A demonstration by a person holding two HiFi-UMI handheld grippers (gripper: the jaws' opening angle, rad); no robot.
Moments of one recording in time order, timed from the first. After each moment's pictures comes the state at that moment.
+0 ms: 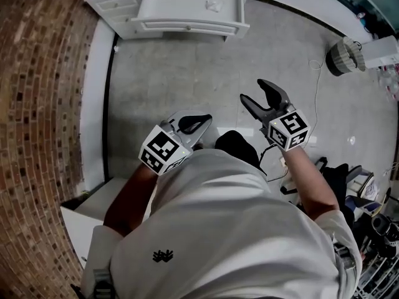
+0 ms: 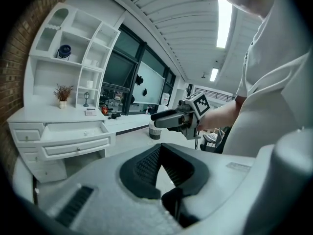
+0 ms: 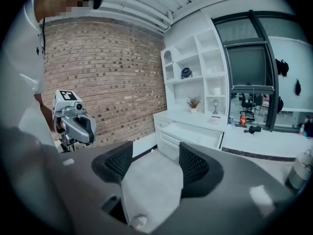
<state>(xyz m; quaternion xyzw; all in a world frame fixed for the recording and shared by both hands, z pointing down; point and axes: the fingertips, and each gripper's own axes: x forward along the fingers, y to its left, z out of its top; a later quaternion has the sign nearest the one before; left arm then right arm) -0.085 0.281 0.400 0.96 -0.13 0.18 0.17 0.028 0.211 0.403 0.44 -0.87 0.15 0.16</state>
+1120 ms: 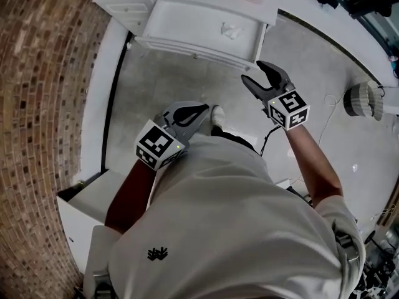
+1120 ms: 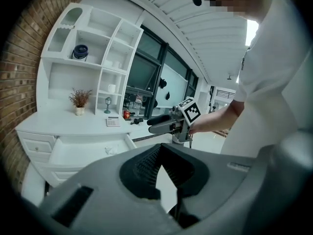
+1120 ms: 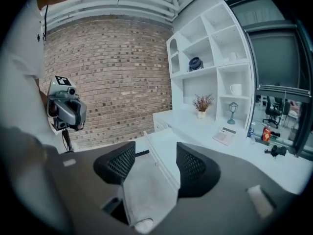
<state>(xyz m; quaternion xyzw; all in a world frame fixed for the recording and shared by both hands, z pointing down) -0.009 0.023 0.391 0.94 -0.25 0.17 0.18 0.094 -0.094 0.434 0.33 -0.92 0.12 0.19</state>
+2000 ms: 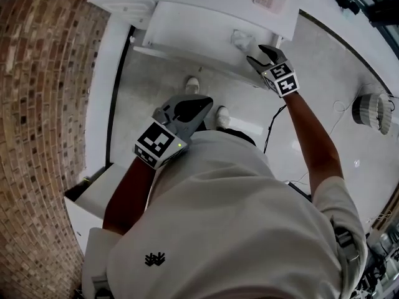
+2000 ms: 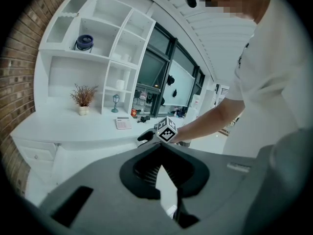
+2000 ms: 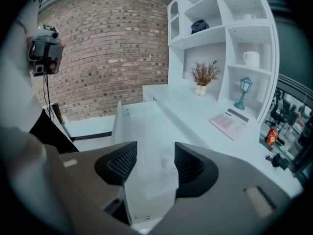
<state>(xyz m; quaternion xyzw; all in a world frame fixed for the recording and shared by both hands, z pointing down) -0.023 -0.119 0.414 0.92 -0.26 0.19 0.21 0.093 -0.288 0.603 0.29 -0.89 0.11 0.32</state>
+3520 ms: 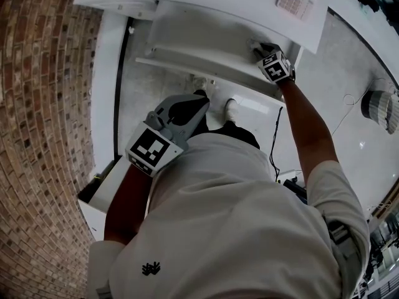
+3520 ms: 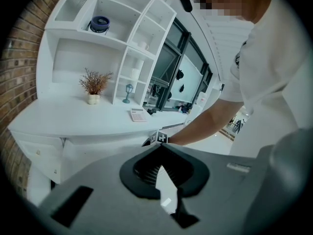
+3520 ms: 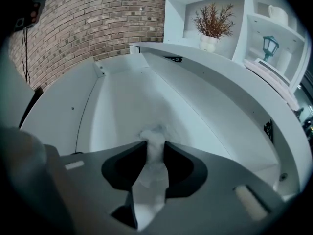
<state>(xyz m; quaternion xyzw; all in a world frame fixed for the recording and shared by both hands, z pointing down) -0.083 -0.228 0.457 0.91 -0.26 0.21 0.26 0.077 -0.372 0.783 0.29 -0.81 0.15 0.49</state>
